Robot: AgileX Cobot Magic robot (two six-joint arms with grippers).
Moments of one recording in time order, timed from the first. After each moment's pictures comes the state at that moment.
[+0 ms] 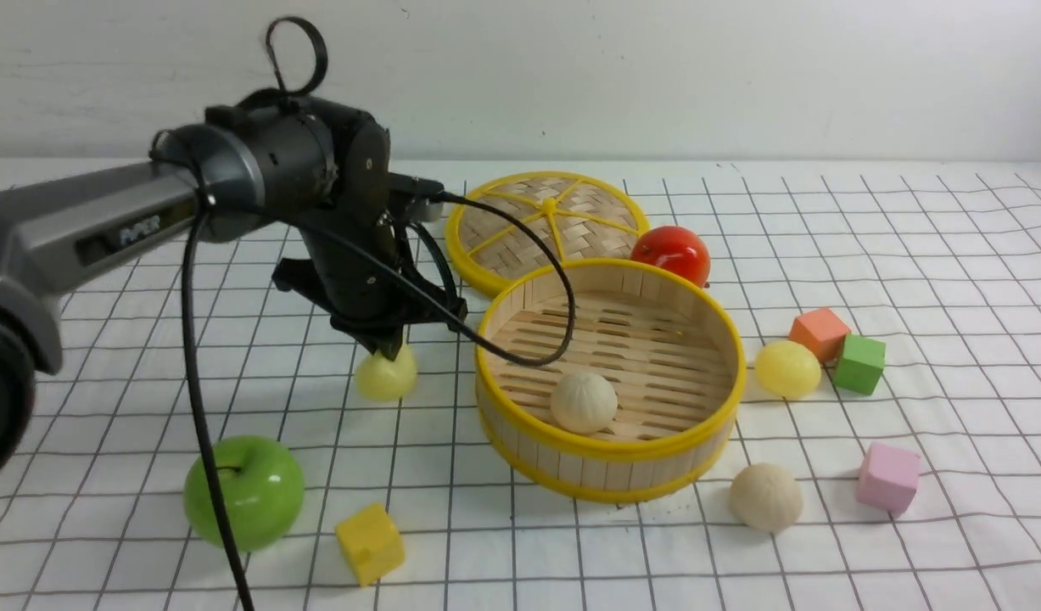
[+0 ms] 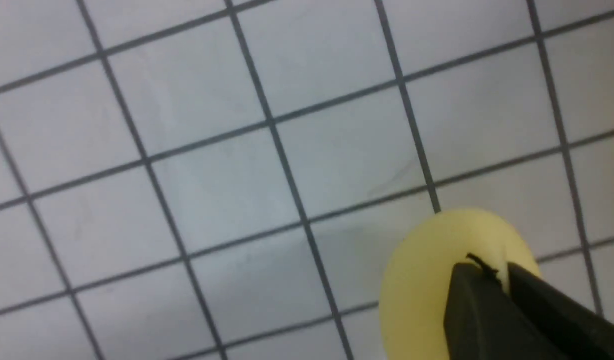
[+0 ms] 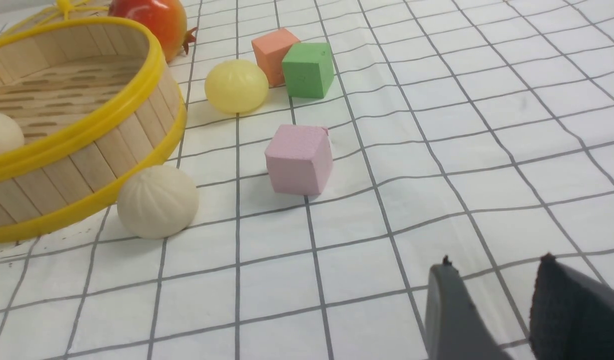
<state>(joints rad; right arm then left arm) -0.09 -0.01 0.02 0.12 0.40 0.04 -0.38 2.06 -1.73 0.07 0.94 -0.12</state>
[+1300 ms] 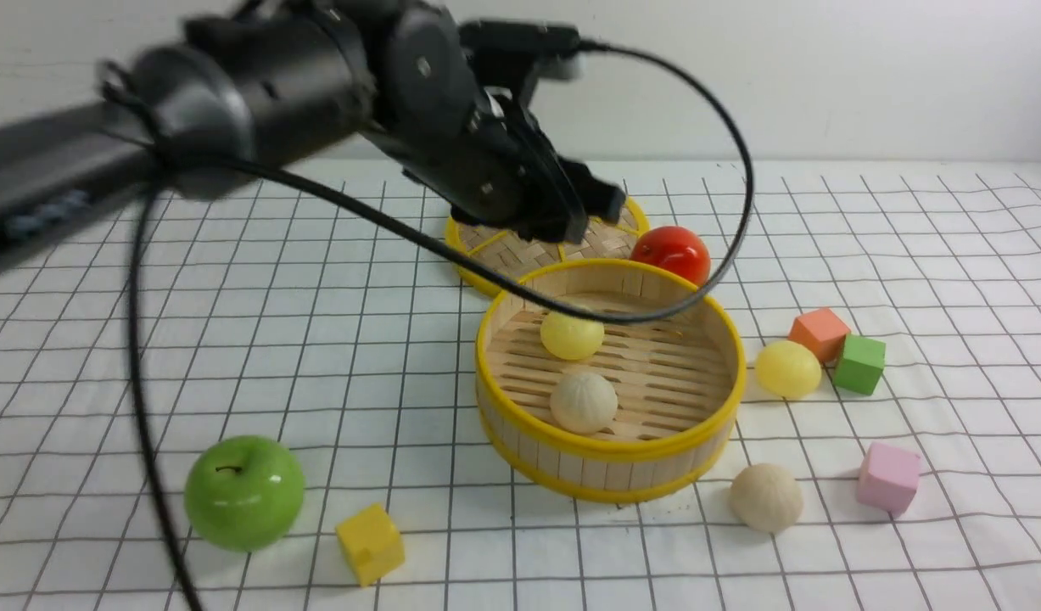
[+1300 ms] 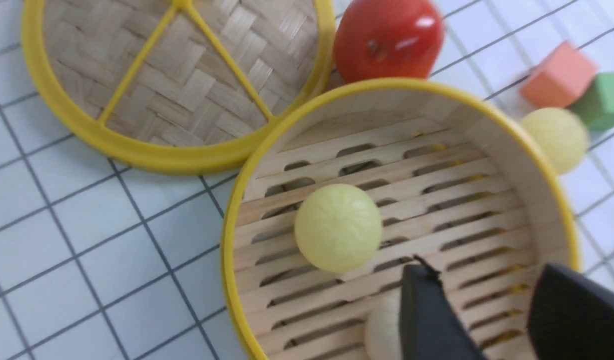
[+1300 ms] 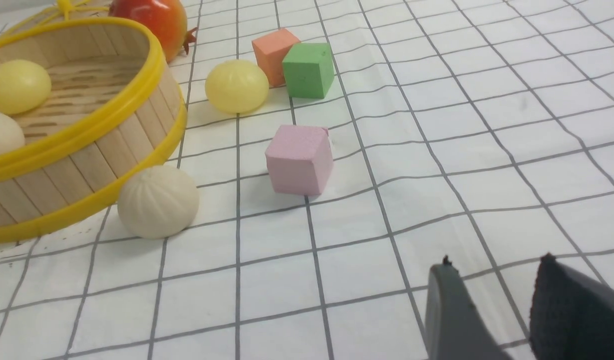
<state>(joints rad) -0.09 -0.01 0.02 0.12 0.40 0.04 -0.55 1.78 -1.71 -0.13 0.72 -0.03</state>
